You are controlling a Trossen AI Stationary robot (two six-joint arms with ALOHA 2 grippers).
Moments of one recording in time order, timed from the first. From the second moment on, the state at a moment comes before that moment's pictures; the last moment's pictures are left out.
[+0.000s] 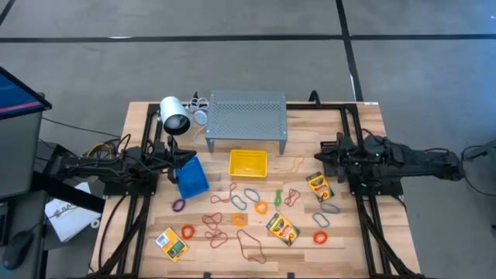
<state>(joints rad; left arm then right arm) 0.00 0.22 0.01 0.36 -0.26 -0.22 -0.04 0.33 0.40 -0.33 0.07 0.26</state>
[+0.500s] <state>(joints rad) 0.00 0.22 0.01 0.36 -0.26 -0.22 -0.04 0.95 0.65 -0.49 -0.13 0.24</state>
